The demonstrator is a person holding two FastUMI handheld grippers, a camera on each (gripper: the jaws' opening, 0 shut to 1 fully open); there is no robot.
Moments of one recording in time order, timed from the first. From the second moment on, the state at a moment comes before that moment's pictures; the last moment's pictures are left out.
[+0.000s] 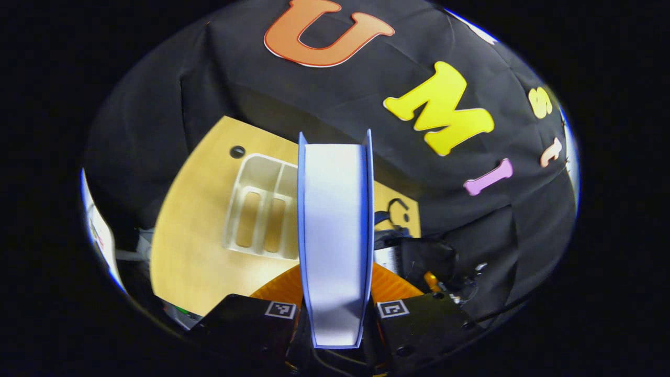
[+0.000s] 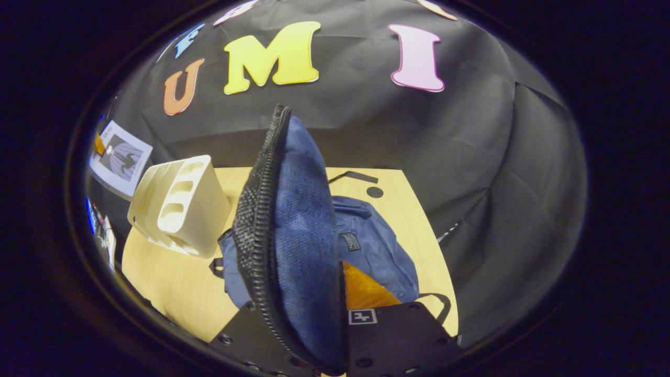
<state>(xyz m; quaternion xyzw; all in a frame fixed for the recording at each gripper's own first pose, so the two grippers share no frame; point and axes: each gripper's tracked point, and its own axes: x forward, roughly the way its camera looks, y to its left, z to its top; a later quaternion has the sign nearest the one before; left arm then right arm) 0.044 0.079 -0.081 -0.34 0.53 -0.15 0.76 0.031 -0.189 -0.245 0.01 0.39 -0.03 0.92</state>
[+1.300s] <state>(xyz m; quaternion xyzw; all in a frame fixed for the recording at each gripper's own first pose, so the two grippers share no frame) -0.036 -0.262 -0.254 -0.40 0.57 -0.30 0.65 0.033 -0.219 -0.242 0.02 0.39 -0.03 0.92</state>
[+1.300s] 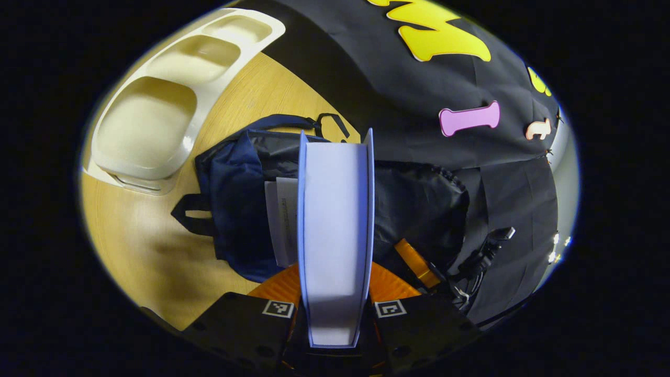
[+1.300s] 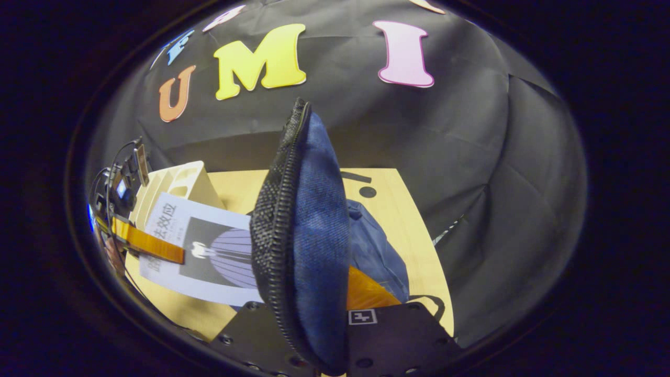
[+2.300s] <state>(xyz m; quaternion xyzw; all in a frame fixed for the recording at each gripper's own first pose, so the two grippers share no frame) -0.012 -0.389 -0.304 -0.51 0.54 -0.32 0.59 0.038 -0.206 -0.214 0.02 0.37 -0.01 0.93</state>
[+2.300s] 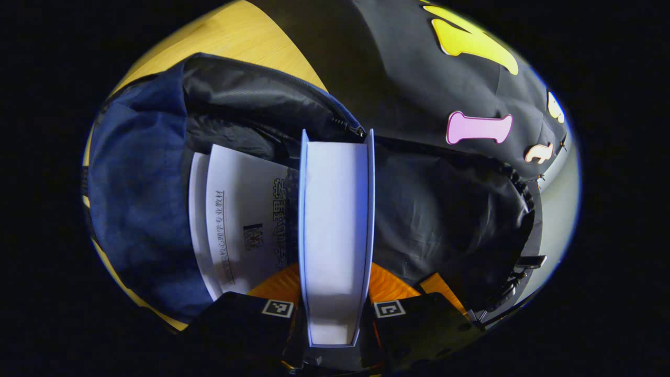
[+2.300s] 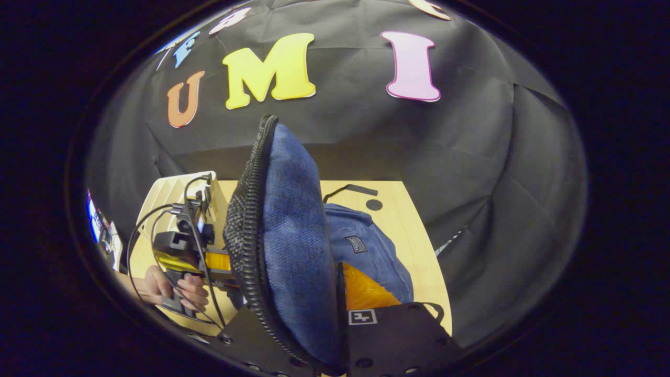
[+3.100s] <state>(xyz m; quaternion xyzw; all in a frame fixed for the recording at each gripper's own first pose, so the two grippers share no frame) -0.047 -0.334 -0.312 -0.28 0.70 -0.22 0.61 0.044 -0.192 -0.225 0.03 0.38 -0.01 0.92</state>
